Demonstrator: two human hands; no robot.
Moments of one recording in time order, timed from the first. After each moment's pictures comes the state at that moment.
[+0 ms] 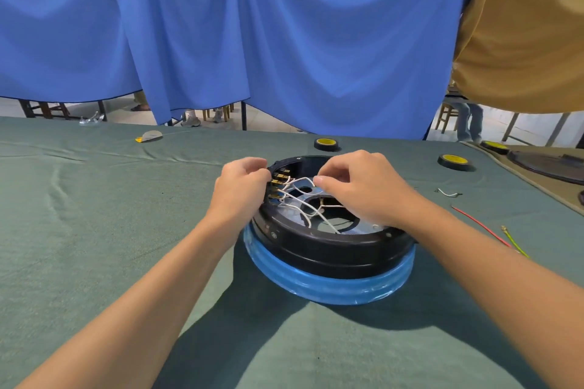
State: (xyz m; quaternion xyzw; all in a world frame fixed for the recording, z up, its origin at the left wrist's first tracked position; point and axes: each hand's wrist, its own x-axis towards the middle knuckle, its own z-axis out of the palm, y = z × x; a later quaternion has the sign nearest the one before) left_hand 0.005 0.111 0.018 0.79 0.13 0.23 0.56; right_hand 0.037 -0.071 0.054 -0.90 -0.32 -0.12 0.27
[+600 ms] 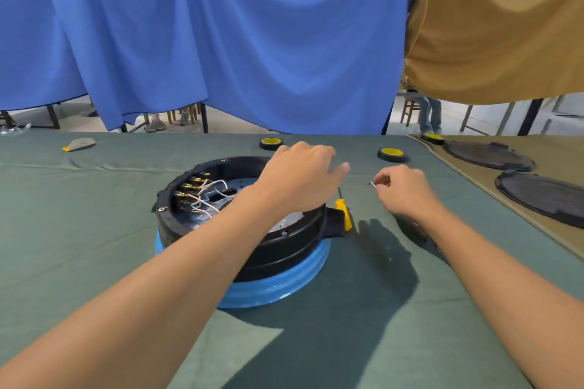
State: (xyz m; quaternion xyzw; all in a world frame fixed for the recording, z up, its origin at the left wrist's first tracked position) left_hand 0.053 -0.046 0.057 0.97 -0.13 0.18 0.10; right_hand 0.130 -0.235 0.008 -0.97 -0.05 -0.14 0.20
